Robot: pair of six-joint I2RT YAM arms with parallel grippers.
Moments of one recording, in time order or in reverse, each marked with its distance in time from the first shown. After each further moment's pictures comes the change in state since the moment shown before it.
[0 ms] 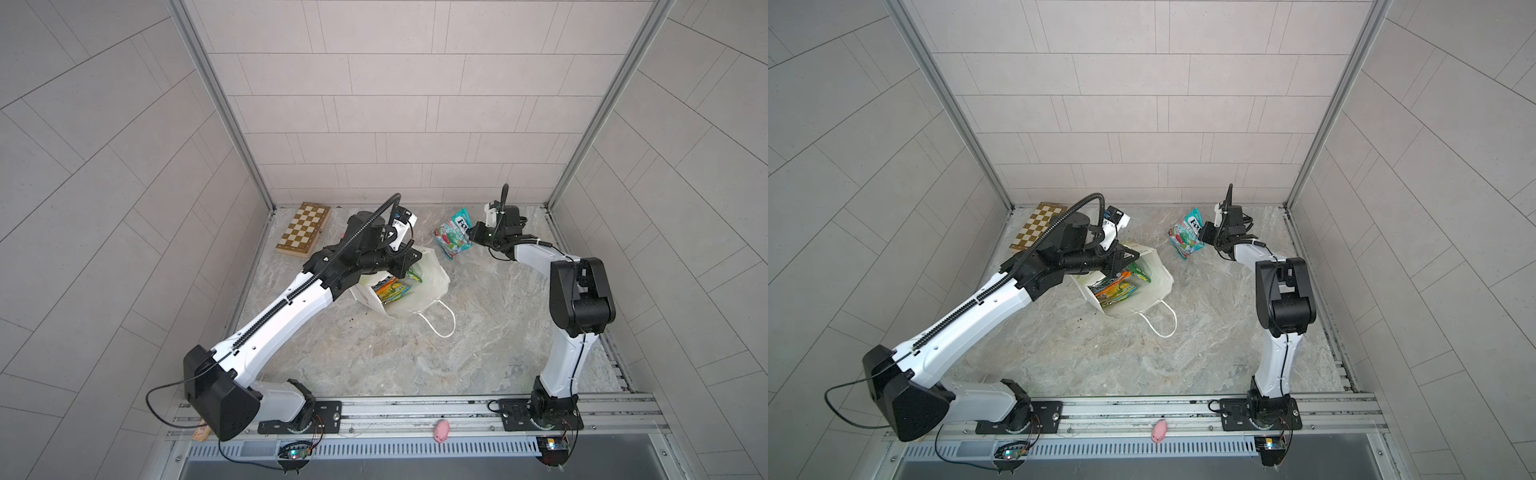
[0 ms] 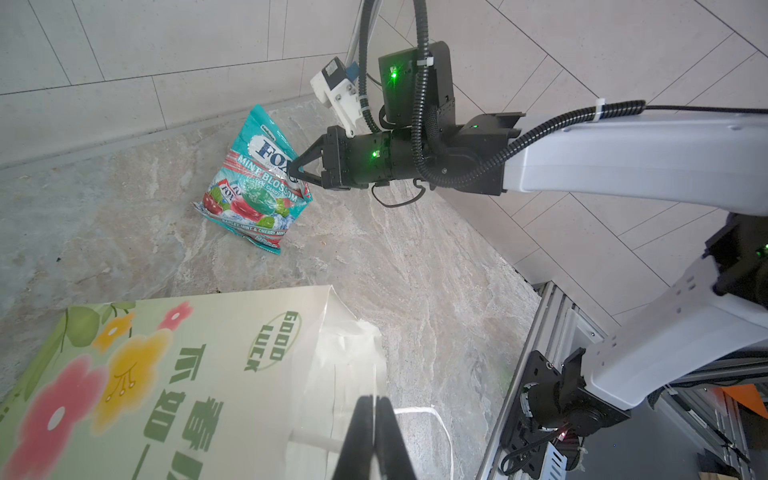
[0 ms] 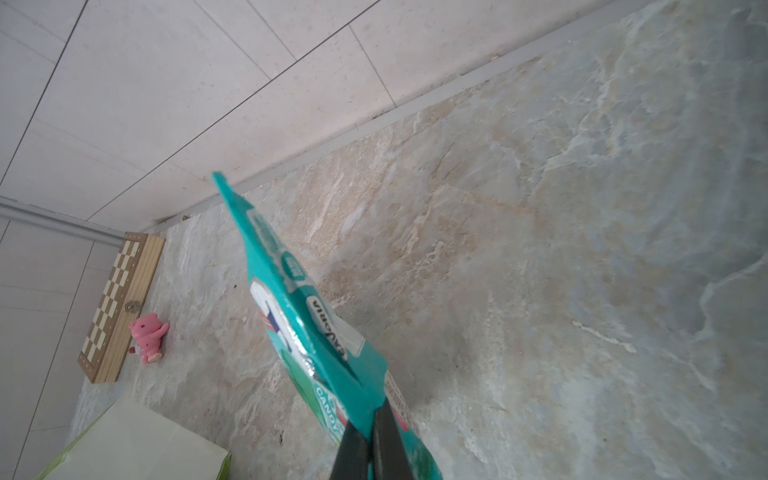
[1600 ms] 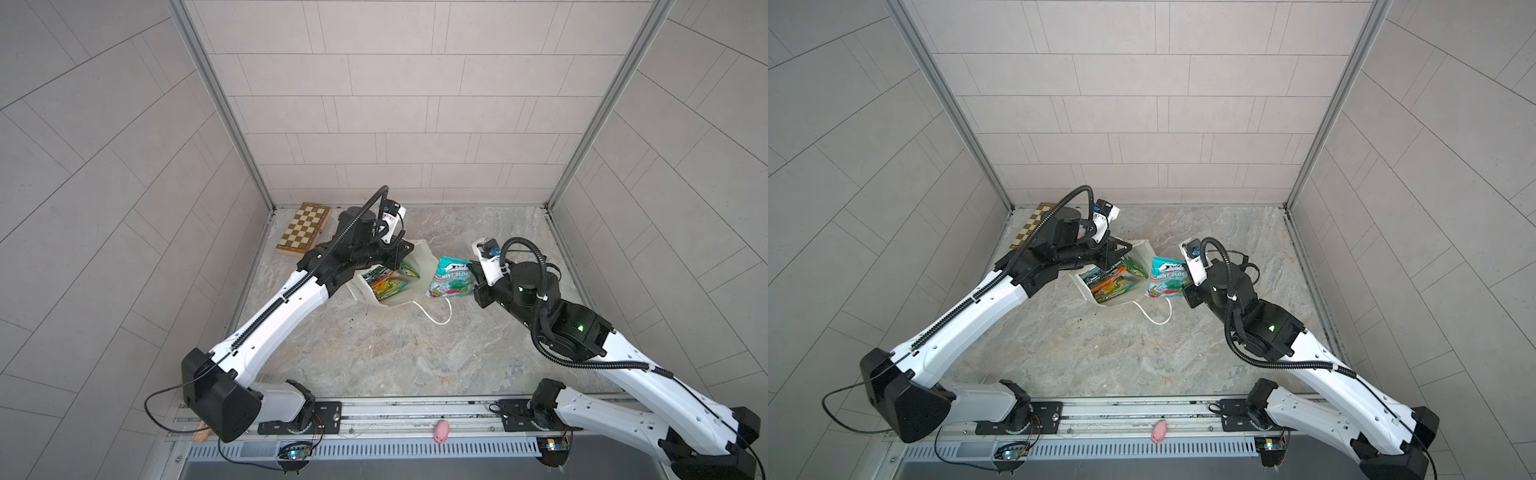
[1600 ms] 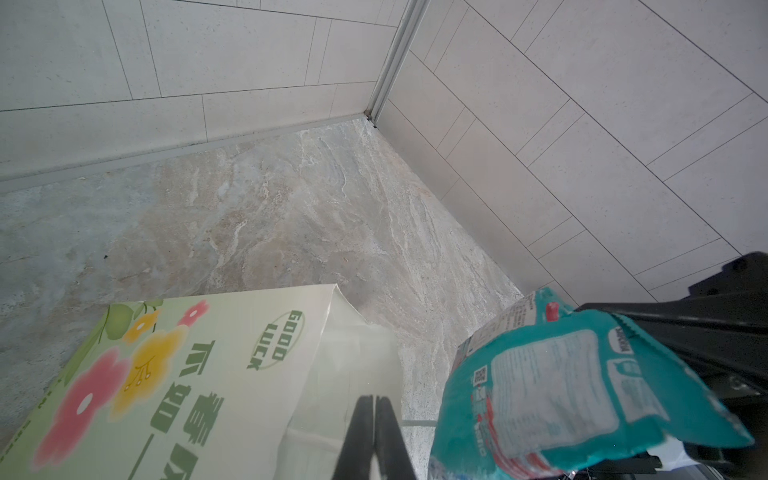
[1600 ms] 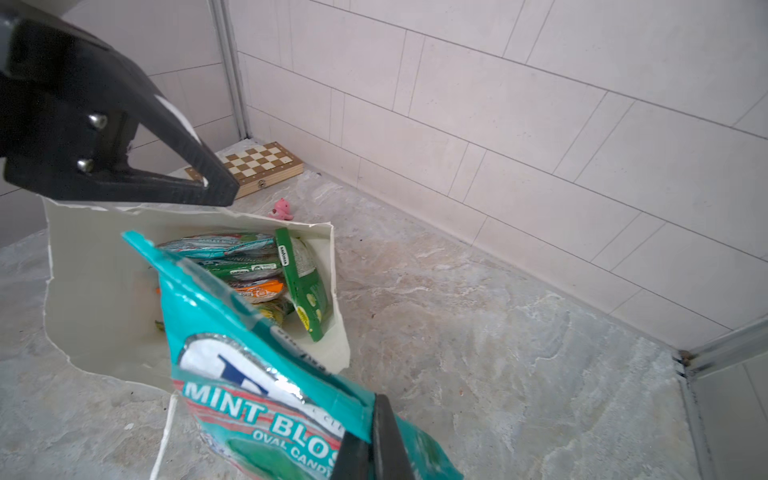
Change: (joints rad) left arm 0.064 -0.005 0.000 0.029 -0.010 -0.038; right arm 0.734 -1.078 -0.322 -0.460 0.687 -0.508
